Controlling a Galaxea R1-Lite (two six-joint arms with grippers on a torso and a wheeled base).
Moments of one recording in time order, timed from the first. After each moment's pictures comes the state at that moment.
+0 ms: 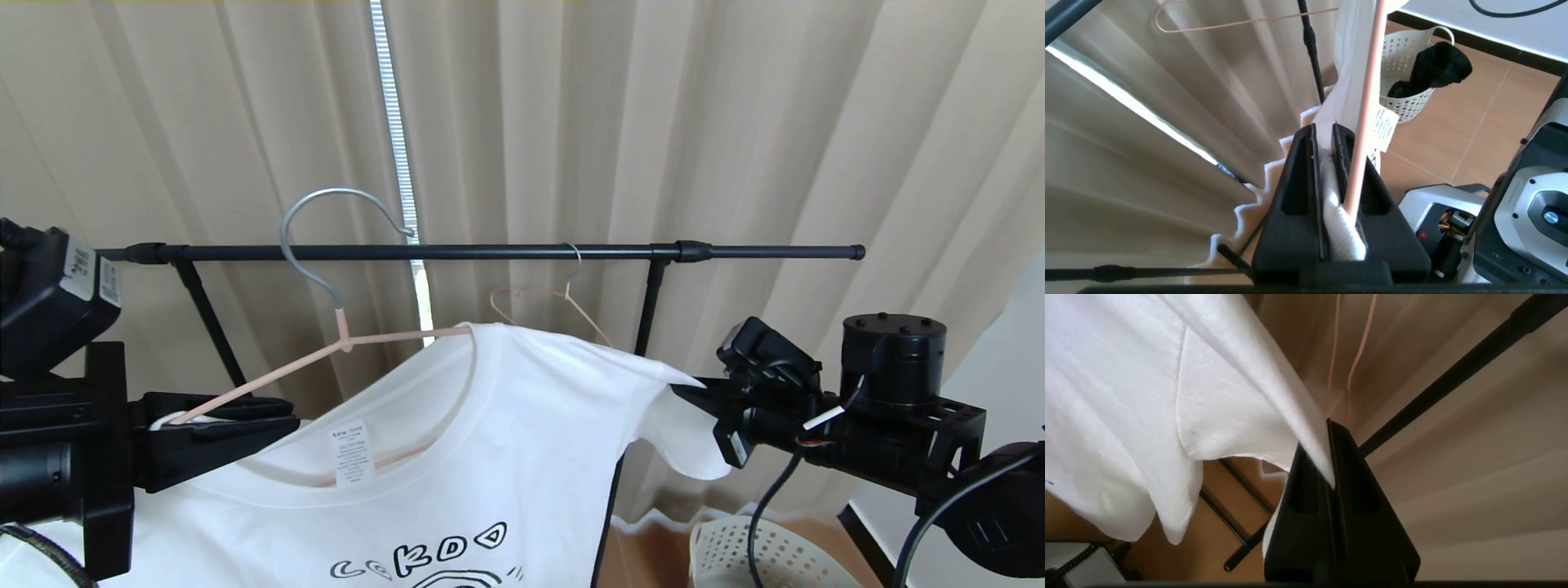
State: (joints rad) left arm -0.30 1.12 -0.82 0.19 -0.47 0.46; right arm 0.34 1.79 -0.55 -0.86 0.26 -0.41
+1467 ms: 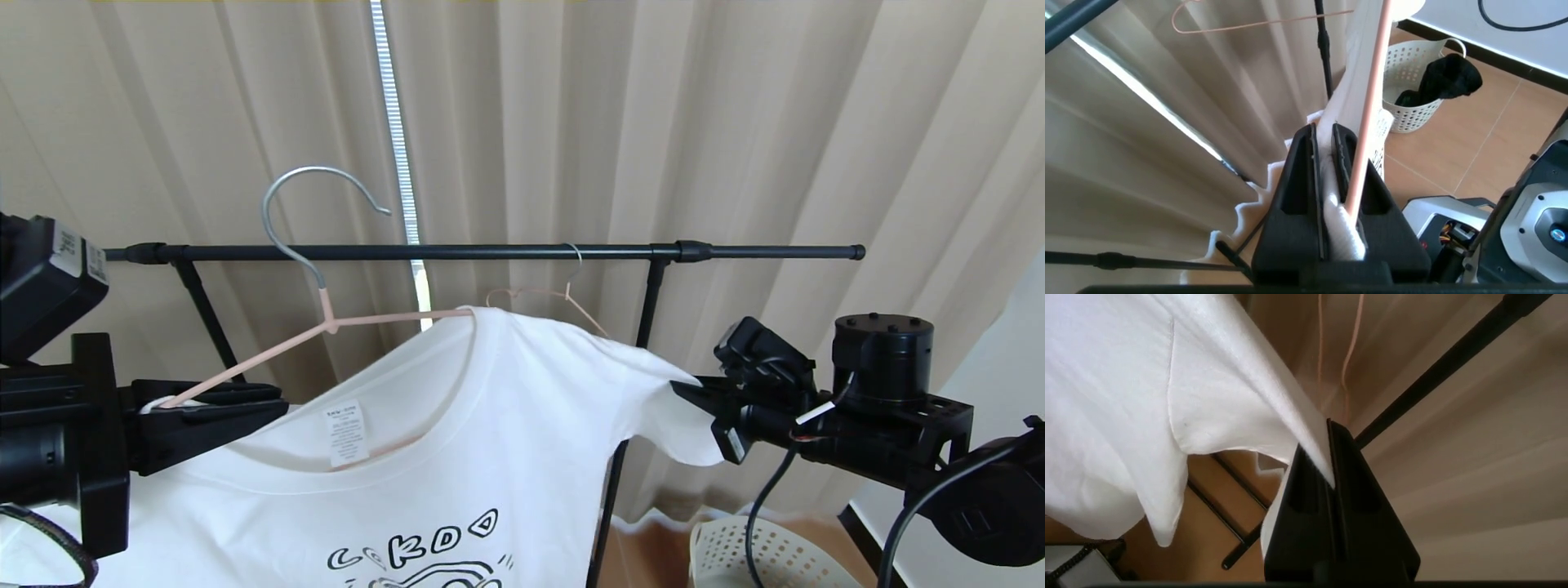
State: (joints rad) left arm -0.25 1.12 -0.82 0.17 -0.47 0.43; right arm 0.32 1.83 -0.56 -0.86 0.25 -0.40
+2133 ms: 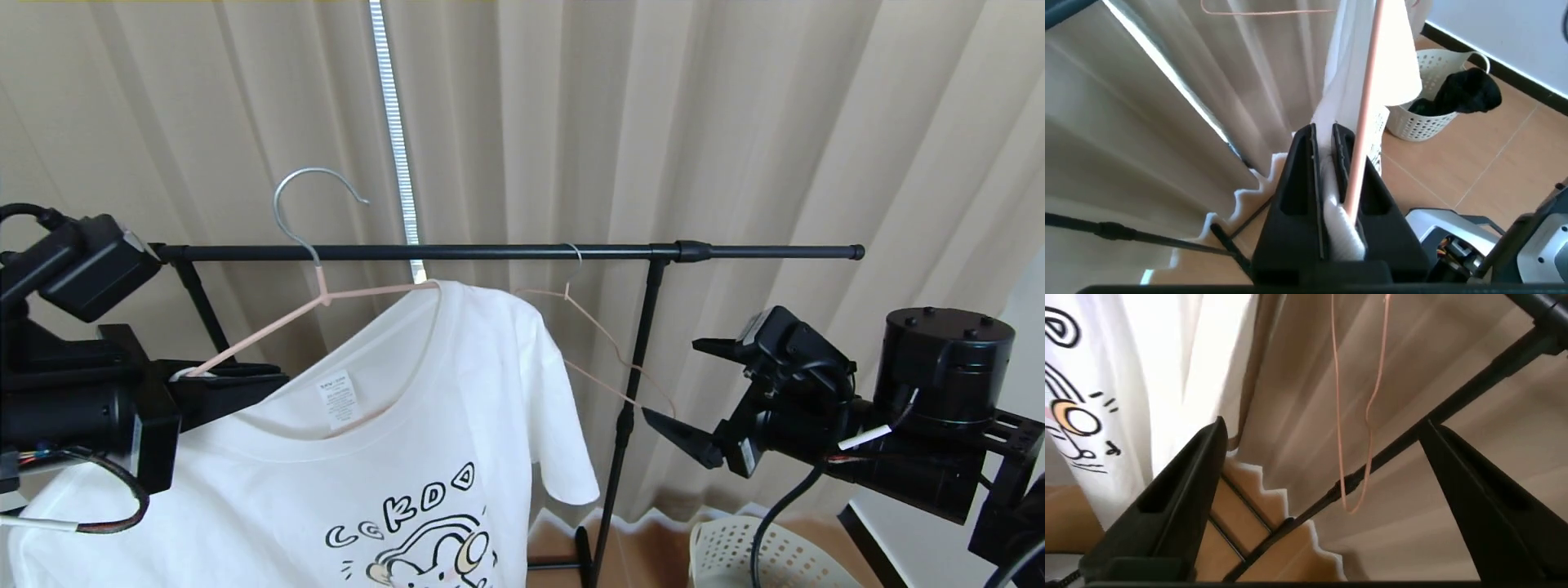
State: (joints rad) left arm -0.16 1.22 -0.82 0.11 -0.42 0.35; right arm 0.48 1.65 -0.51 -0.85 0.18 -0.34
